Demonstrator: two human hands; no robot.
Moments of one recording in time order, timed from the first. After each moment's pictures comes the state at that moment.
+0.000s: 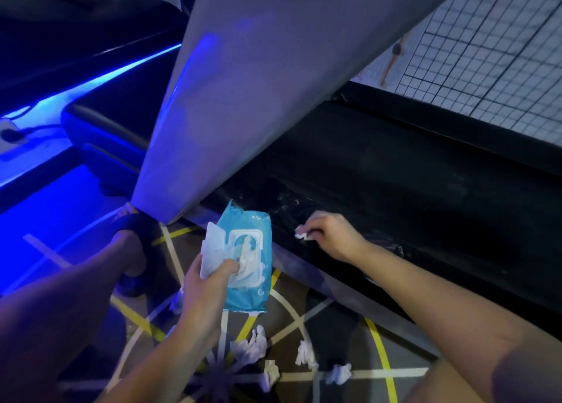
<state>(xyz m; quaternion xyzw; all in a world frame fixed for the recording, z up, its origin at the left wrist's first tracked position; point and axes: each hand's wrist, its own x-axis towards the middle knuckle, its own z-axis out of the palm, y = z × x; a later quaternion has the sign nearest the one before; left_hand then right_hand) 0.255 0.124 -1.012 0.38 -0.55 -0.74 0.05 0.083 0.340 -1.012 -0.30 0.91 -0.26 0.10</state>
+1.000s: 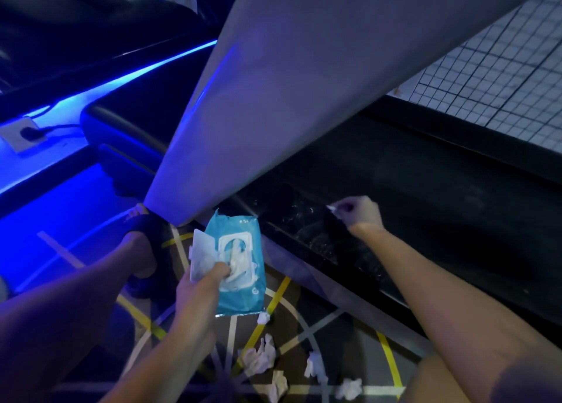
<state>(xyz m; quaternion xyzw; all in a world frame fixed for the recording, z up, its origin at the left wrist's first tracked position) 0.265 0.096 -1.004 0.42 -0.48 -0.77 0.07 0.019 0.335 -1.018 -0.03 0.95 -0.32 0.05</state>
